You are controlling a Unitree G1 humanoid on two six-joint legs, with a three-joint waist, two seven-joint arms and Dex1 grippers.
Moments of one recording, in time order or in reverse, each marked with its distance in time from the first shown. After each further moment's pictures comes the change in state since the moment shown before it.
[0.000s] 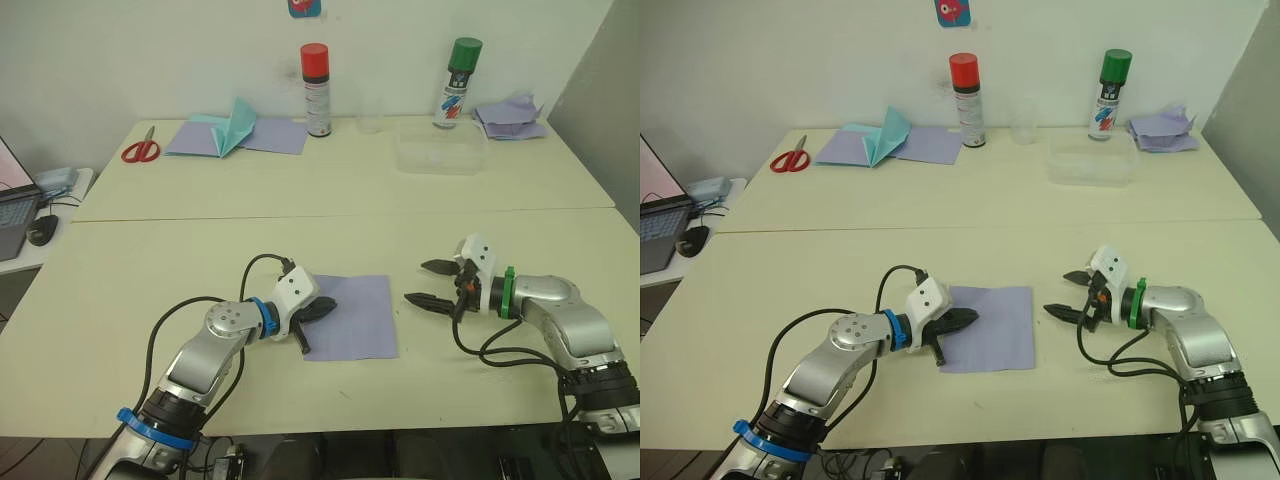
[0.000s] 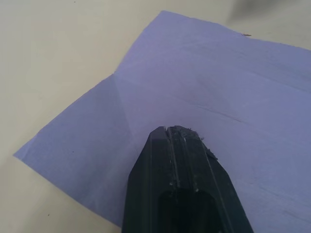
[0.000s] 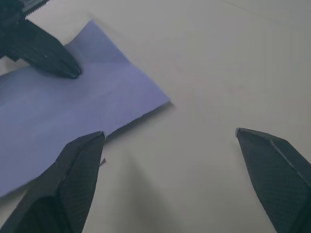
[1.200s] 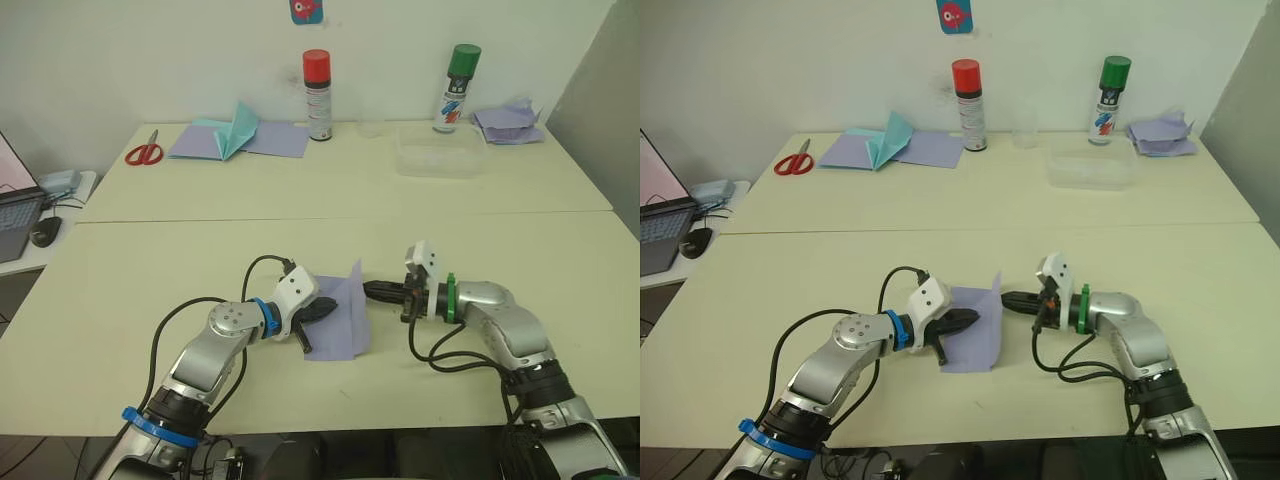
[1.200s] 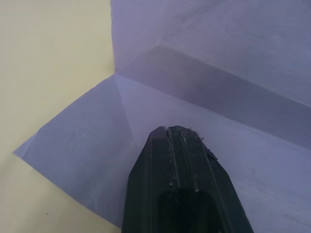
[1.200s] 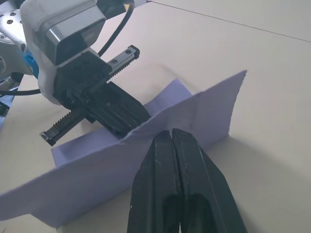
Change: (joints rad) left arm 0.000 -0.016 0.000 0.020 0.004 0.005 -0.001; right arm -0.054 0.311 0.051 0.025 0.071 0.061 -0.011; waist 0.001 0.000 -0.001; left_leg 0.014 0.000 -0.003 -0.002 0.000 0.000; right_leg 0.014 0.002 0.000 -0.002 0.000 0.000
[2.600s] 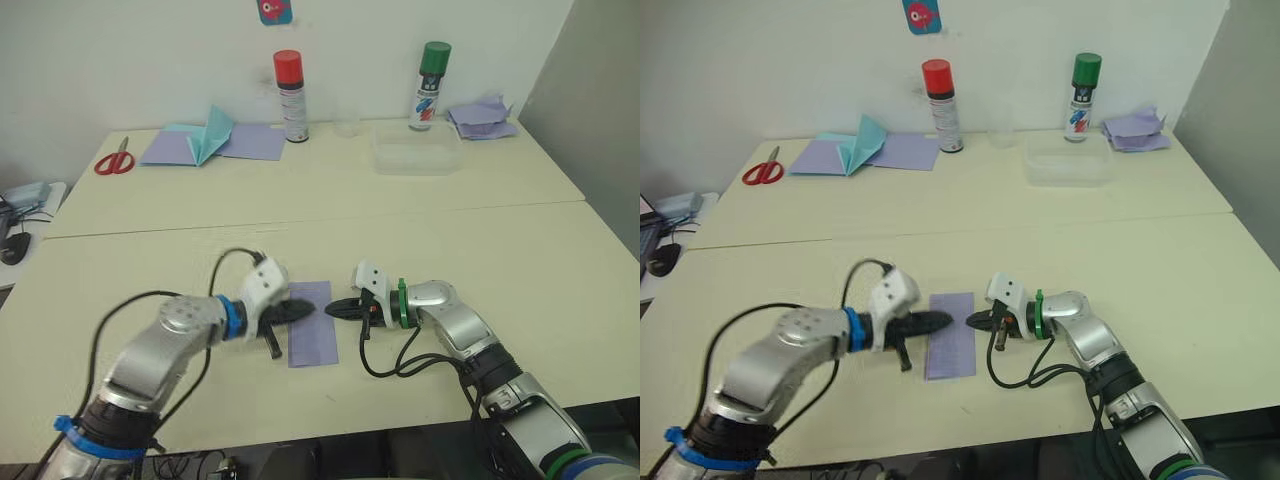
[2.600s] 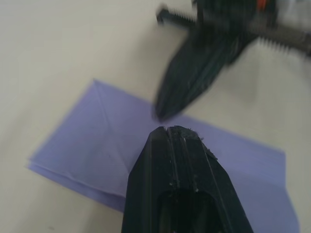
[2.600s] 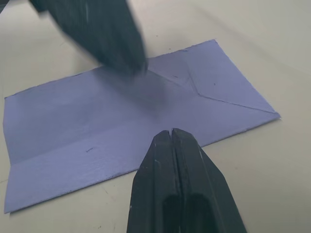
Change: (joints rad) left arm 0.065 0.202 0.045 -0.204 -0.126 0.211 -0.064; right arm -0.121 0.085 0.216 0.211 -0.233 -0.167 0.026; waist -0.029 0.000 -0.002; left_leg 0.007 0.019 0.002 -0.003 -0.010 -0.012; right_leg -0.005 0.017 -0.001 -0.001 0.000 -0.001
